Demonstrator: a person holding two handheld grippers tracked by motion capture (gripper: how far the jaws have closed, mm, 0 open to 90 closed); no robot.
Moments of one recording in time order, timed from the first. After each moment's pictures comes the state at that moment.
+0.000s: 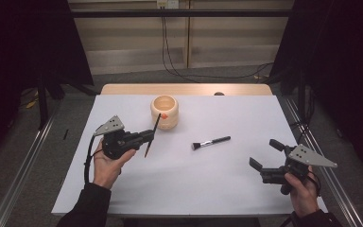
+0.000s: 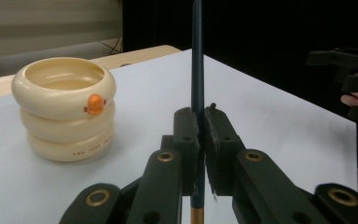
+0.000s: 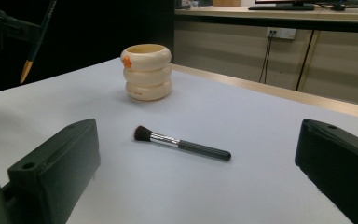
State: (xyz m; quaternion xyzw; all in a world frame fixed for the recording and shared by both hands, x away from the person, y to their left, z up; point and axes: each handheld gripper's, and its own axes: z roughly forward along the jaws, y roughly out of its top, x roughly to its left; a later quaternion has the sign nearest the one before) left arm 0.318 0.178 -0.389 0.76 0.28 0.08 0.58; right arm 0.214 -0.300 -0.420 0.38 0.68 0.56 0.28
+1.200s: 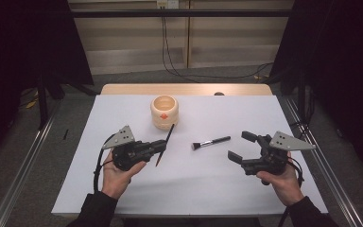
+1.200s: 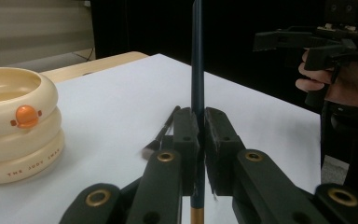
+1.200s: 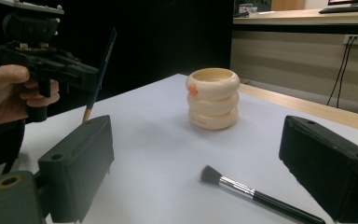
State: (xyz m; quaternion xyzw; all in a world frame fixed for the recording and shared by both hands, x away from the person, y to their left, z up) left arm 0.292 0.152 -0.393 0.76 0.24 0.06 0.60; right arm 0.242 -0.250 -0.393 0.32 0.69 0.61 0.19
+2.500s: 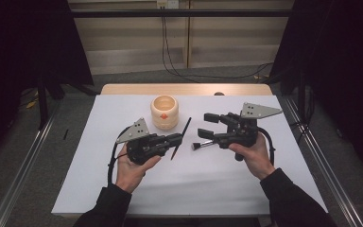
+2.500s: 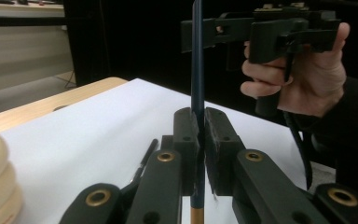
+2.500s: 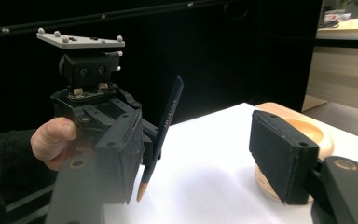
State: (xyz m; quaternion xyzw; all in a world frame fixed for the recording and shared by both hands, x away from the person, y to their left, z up) left arm 0.295 0.111 -0.375 0.75 0.19 0.06 0.63; right arm 0.303 -0.187 -0.350 0.22 0.71 0.66 0.08
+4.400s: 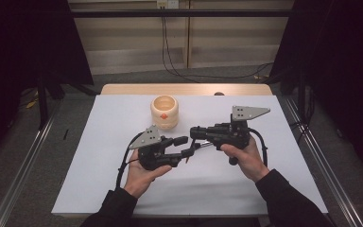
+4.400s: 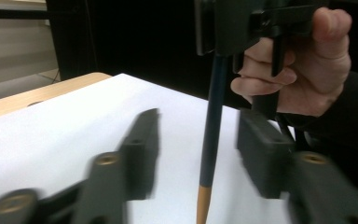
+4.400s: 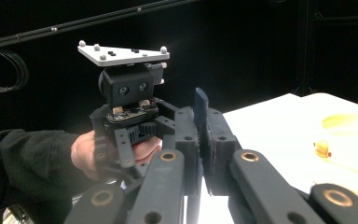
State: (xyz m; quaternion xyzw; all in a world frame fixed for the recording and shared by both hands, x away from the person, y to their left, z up) left arm 0.292 0.091 -0.395 0.75 0.18 0.04 0.63; right arm 0.304 -0.172 -0.357 0.19 0.72 0.67 0.01
